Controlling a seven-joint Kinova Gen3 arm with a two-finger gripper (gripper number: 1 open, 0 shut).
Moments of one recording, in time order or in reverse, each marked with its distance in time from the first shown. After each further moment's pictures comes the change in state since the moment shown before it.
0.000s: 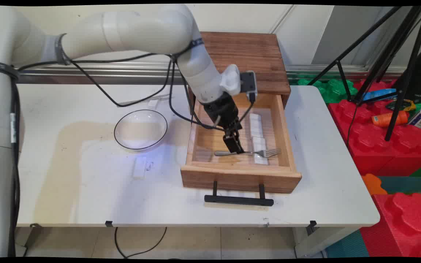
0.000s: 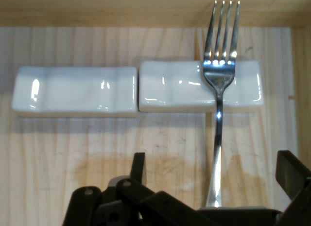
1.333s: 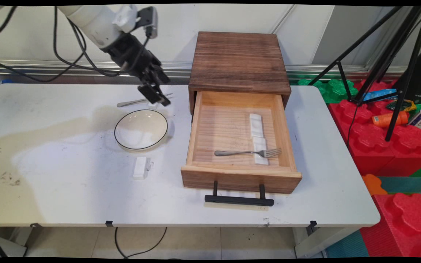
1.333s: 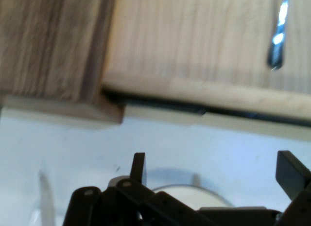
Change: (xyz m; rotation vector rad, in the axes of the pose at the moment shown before) arm -0.151 -0.034 -0.197 0.151 0.027 -0.110
